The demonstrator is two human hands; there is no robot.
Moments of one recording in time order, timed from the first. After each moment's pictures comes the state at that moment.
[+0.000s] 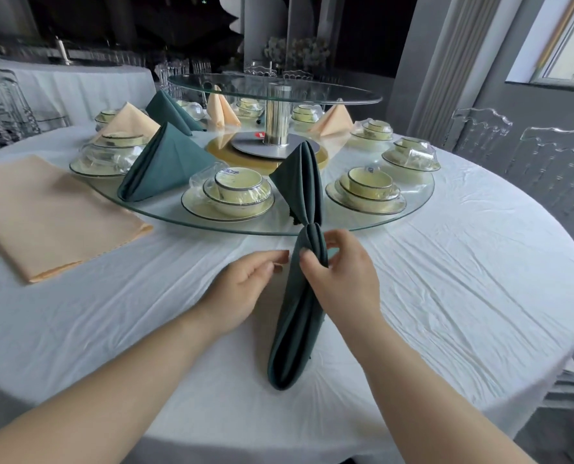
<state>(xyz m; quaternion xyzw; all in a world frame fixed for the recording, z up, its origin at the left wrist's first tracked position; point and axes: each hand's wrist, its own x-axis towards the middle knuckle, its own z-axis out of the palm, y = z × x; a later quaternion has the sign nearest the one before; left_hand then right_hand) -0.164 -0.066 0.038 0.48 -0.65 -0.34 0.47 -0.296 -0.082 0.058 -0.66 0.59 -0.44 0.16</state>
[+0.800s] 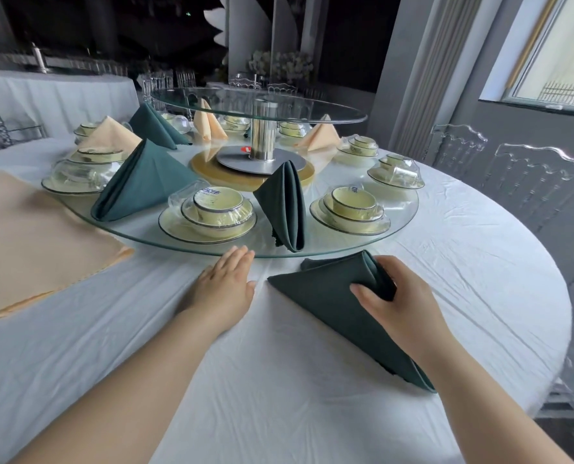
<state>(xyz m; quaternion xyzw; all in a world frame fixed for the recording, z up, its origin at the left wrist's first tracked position) -0.150 -0.129 0.024 0.68 -0.72 -0.05 0.13 -0.367 -0.089 0.069 -0.71 0.58 -0.38 0.15</state>
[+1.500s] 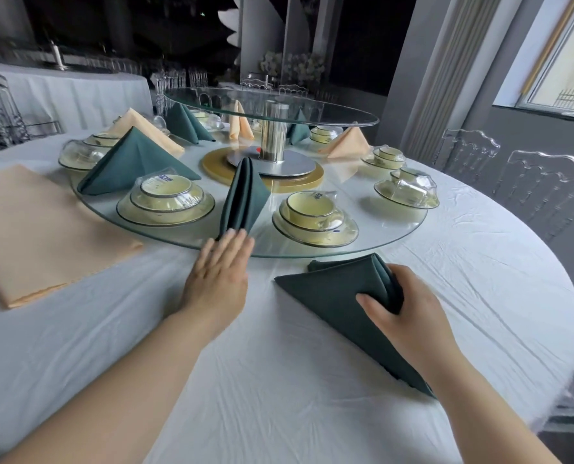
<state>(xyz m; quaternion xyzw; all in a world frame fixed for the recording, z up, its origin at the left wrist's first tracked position) -0.137 -0.123 0.022 0.66 -0.72 0.09 0.19 -0.368 -0.087 0.063 -0.70 0.61 -0.36 0.10</state>
